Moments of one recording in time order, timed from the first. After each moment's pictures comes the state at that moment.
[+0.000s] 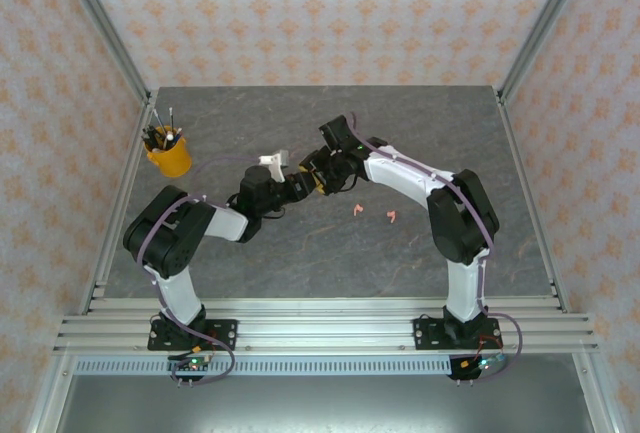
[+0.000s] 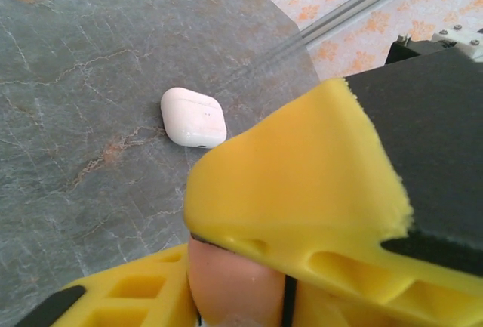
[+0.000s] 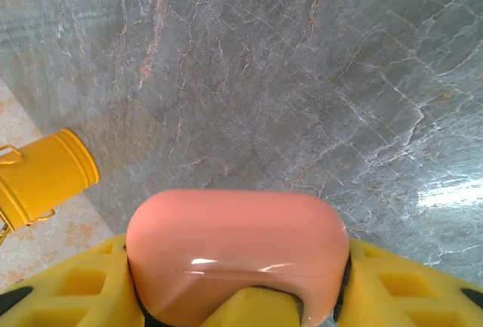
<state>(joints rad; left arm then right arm) -0.42 1.79 0.64 0.86 0.35 -0.85 0.64 1.94 1.49 -0.50 -0.30 1.37</state>
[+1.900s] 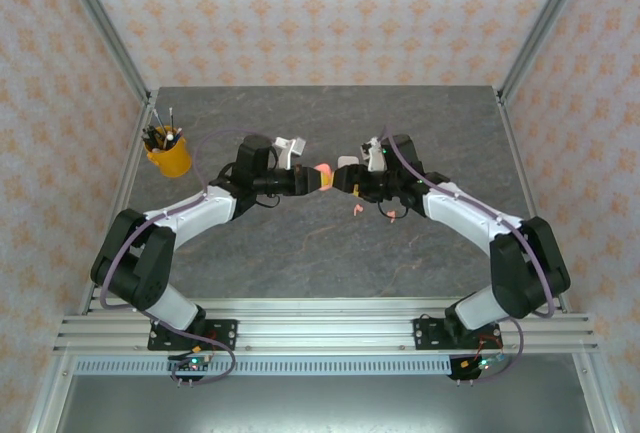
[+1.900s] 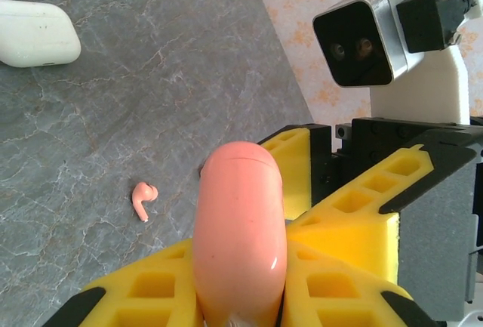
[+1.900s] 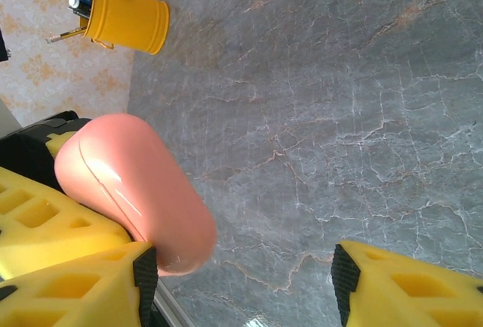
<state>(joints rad) -0.41 1.55 0.89 0.15 0.73 -0.64 0.47 1.48 0.93 -0.15 -0.58 0.70</state>
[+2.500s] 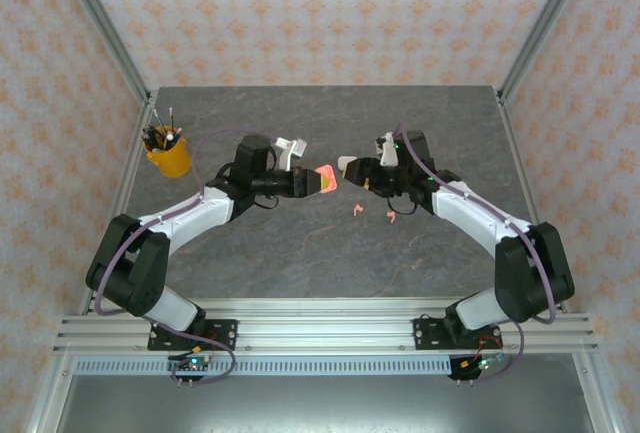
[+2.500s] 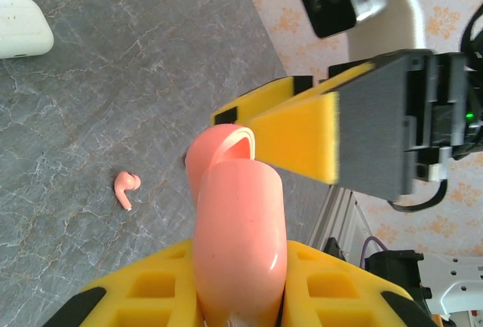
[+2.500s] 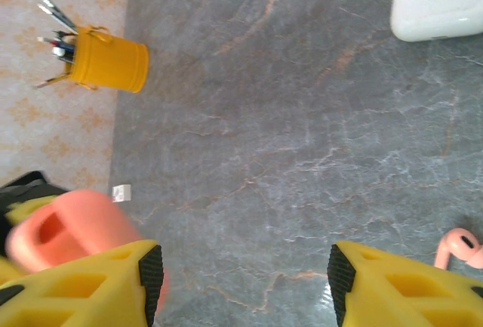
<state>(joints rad) -0.41 1.51 0.89 0.11 0.76 -0.61 0.40 1.43 0.93 -0.17 -0.55 0.71</state>
